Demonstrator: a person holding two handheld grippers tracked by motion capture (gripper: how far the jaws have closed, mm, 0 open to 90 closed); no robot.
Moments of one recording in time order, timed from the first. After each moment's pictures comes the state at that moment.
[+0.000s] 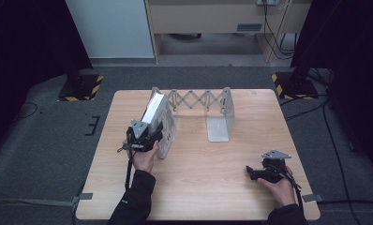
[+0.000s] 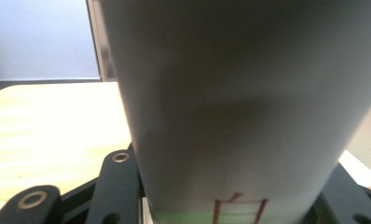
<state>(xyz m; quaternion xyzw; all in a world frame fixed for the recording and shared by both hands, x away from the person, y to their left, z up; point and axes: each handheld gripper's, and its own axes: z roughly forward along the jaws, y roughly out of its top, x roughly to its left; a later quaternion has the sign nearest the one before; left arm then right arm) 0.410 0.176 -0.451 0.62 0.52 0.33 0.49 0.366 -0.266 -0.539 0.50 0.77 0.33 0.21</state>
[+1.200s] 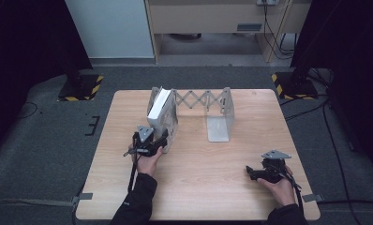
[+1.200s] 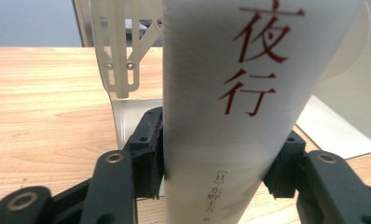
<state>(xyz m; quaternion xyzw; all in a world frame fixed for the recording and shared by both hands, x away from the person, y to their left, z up) 0.411 0.170 -0.485 0.65 0.52 0.29 0.47 0.366 -0.266 -0.539 0.50 0.77 0.33 0.21</state>
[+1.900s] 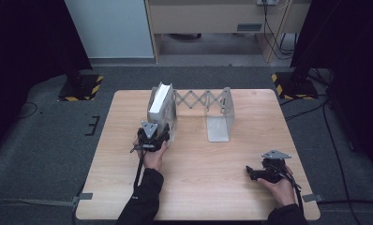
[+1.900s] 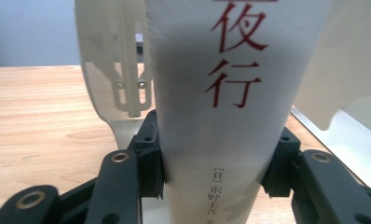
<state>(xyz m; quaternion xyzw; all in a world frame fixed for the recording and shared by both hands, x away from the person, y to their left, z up) 0.429 0.160 -0.490 0.63 0.52 0.33 0.47 0.366 -0.266 -0.539 0.50 0.77 0.33 0.21</state>
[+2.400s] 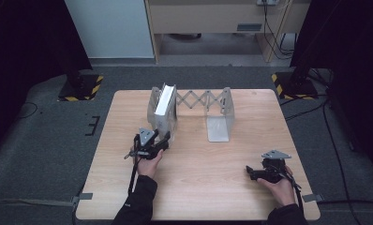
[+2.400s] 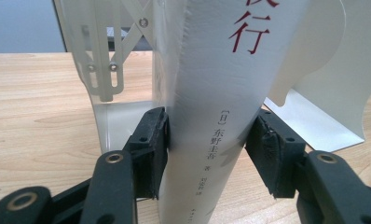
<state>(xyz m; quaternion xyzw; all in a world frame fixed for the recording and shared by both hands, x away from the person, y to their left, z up) 0.408 0.169 -0.494 0.65 0.50 0.28 0.50 0.366 -0.266 -0.539 0.50 0.77 0.33 0.21</state>
